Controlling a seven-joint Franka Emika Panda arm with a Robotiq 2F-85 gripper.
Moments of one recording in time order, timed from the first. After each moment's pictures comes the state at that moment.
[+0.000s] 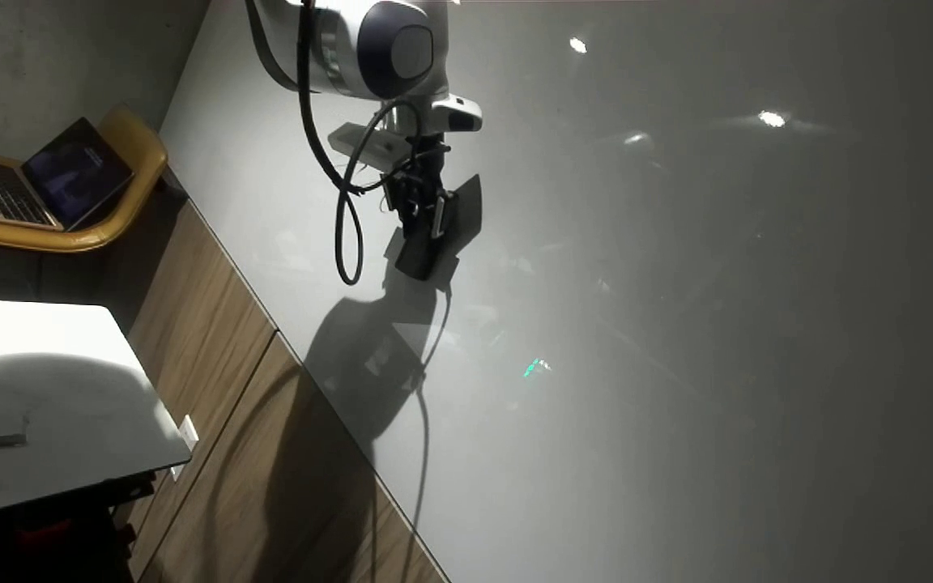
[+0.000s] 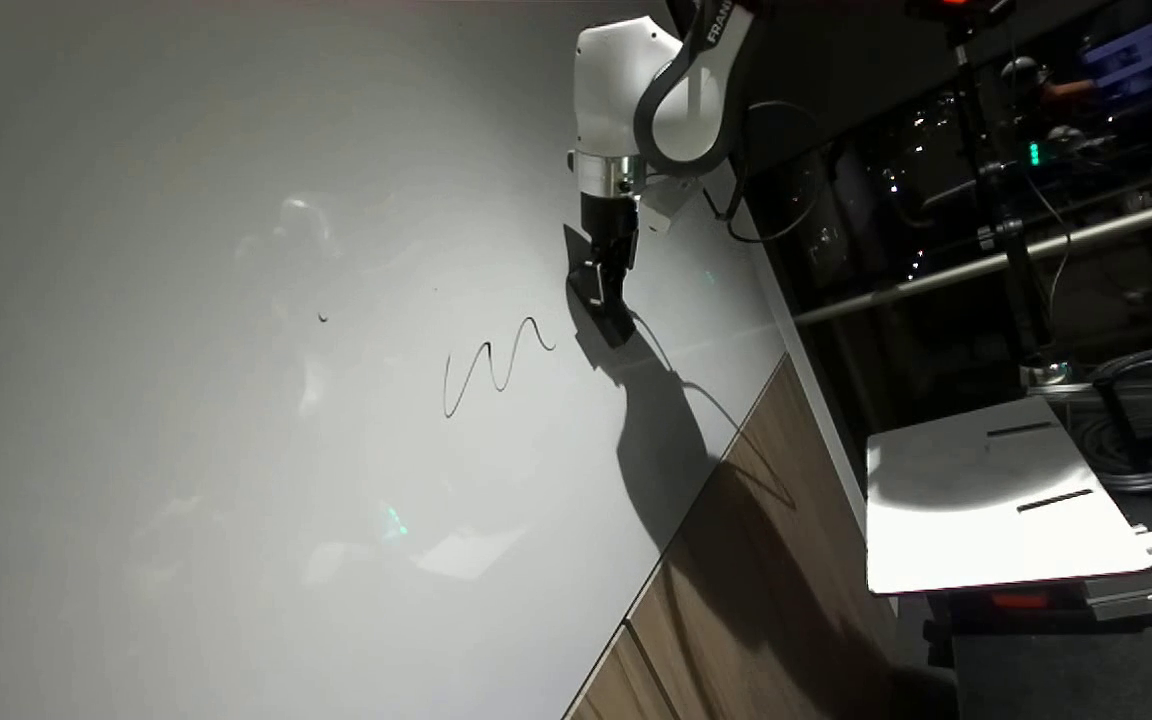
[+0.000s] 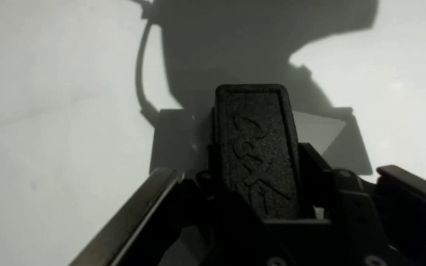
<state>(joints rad) -0.07 -0.03 0.02 -2.22 -0.42 2.80 0.25</state>
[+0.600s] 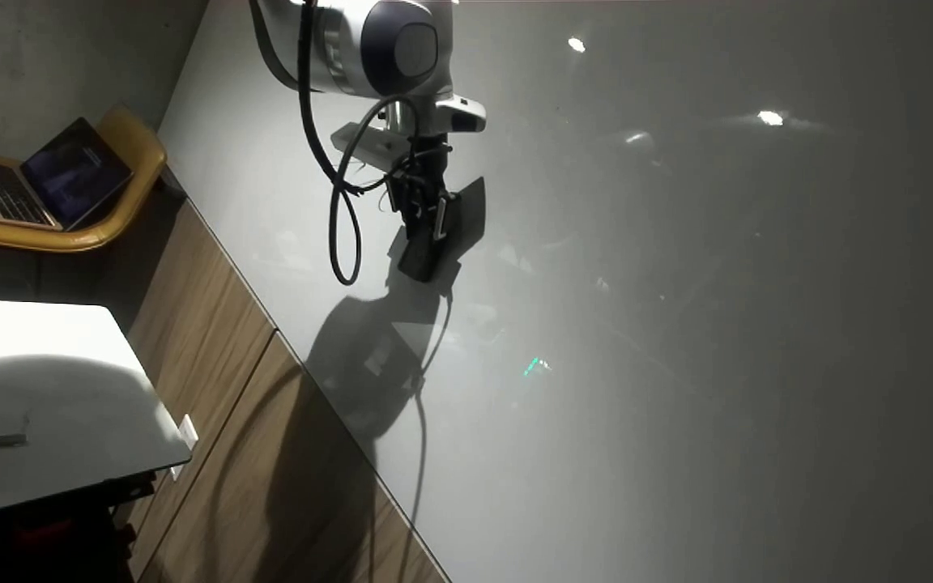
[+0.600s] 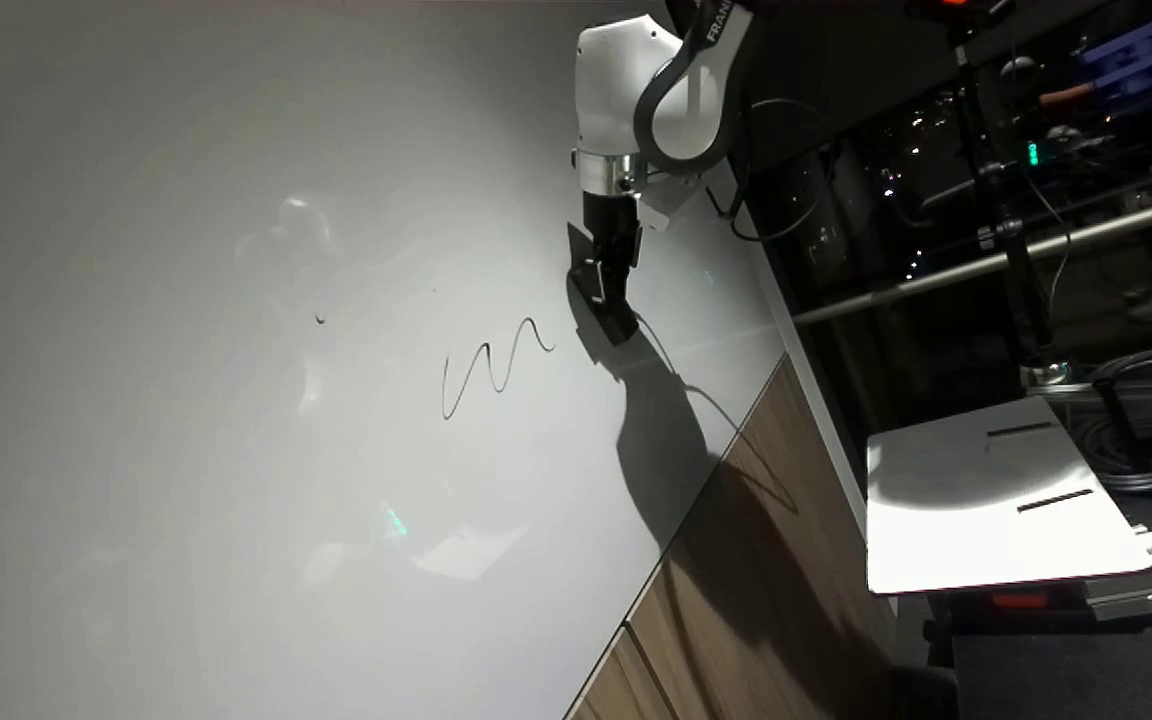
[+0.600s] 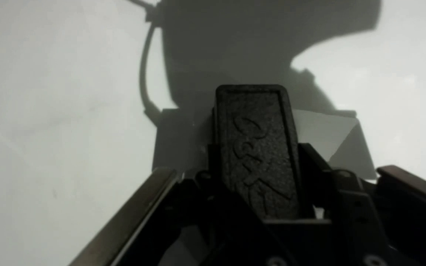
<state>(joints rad) -0.08 -0.03 0.03 -2.22 -0.42 2.78 0.30</state>
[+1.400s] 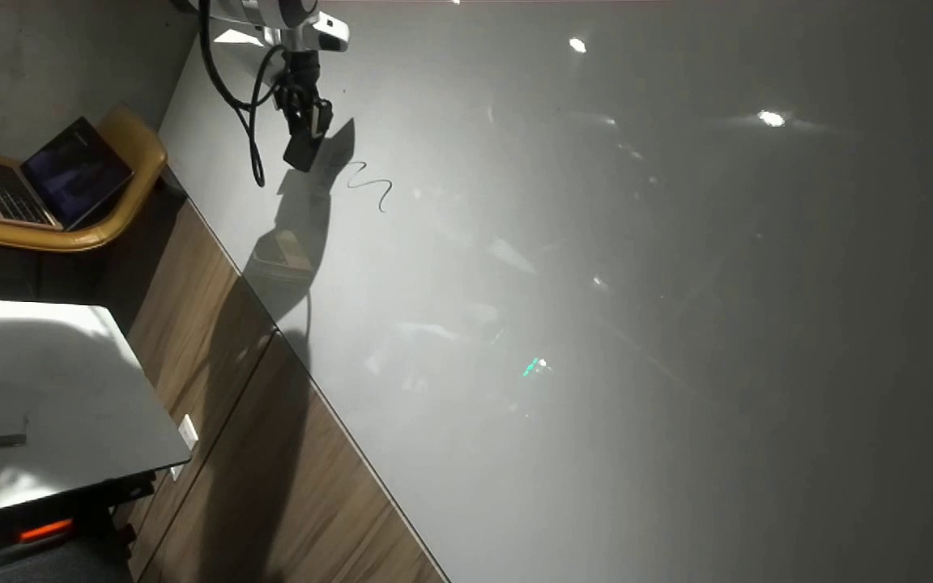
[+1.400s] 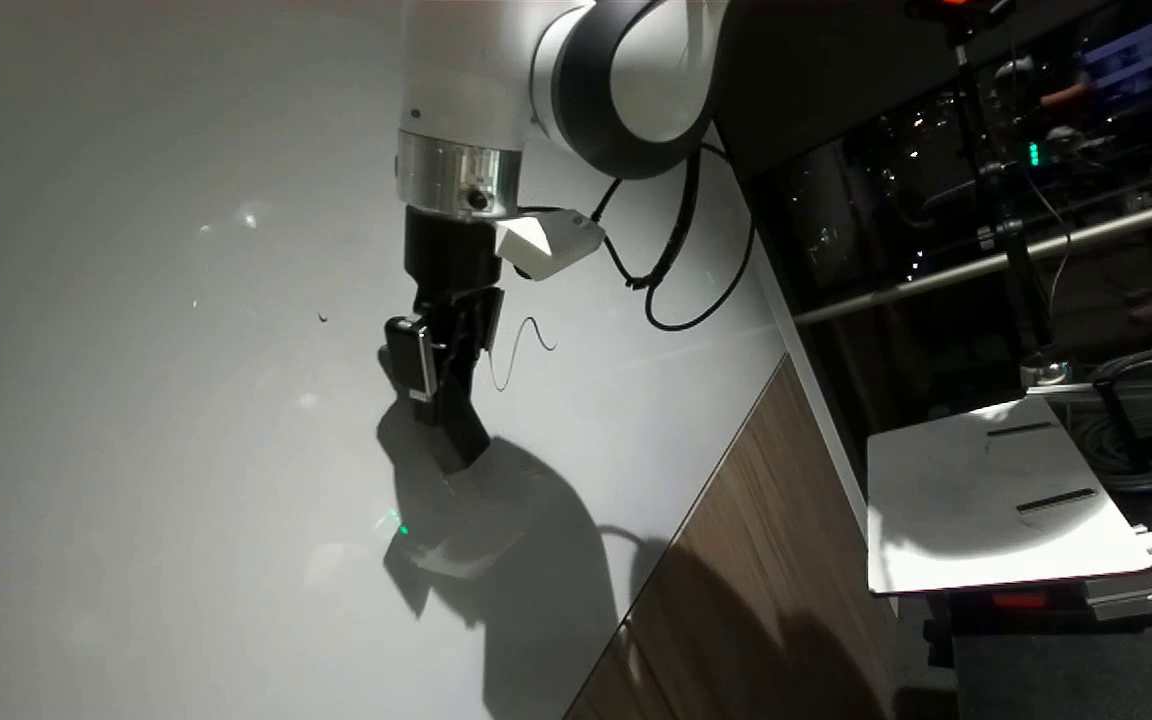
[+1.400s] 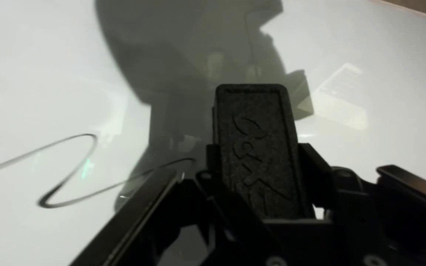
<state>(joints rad) 0.18 0.08 0.30 -2.07 -0.55 2.75 0.64</state>
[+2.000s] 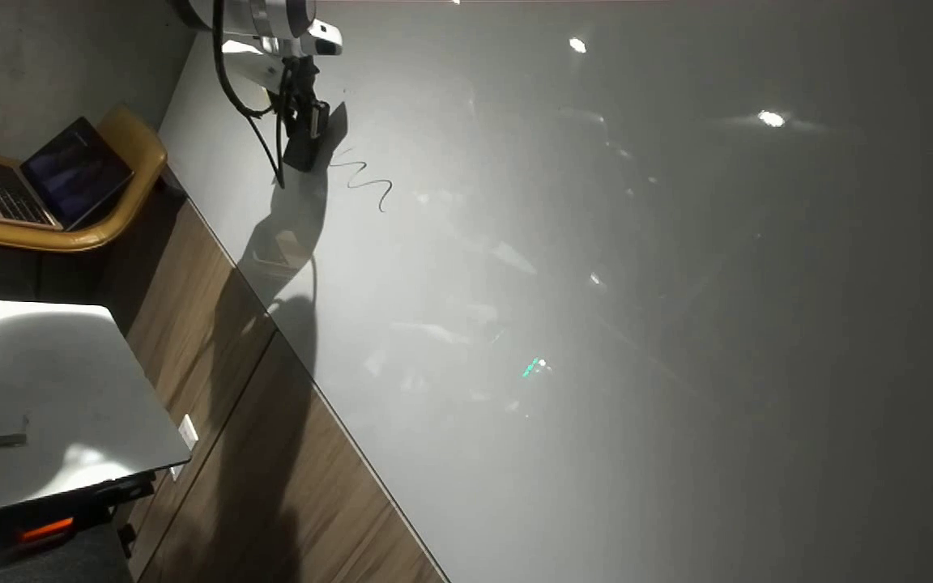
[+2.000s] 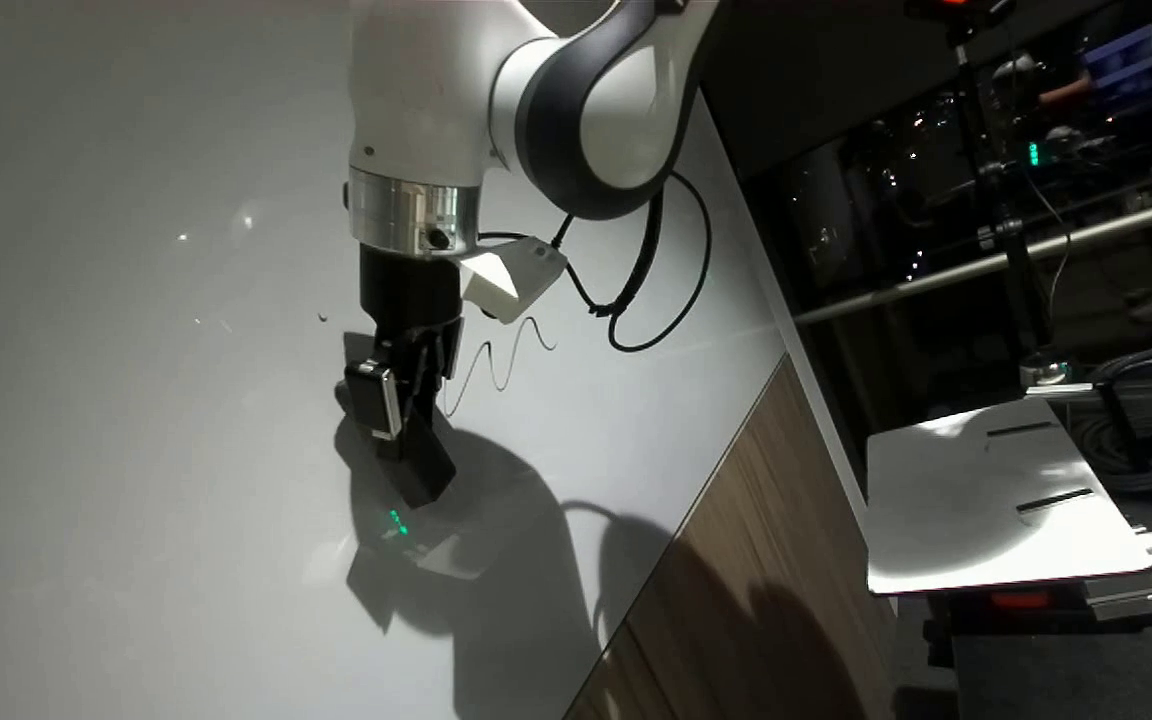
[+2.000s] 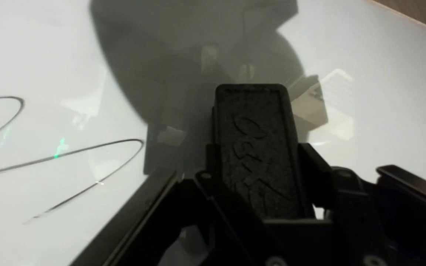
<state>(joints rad) 0.23 0.20 0.29 -1.94 -0.67 2.72 0.65</state>
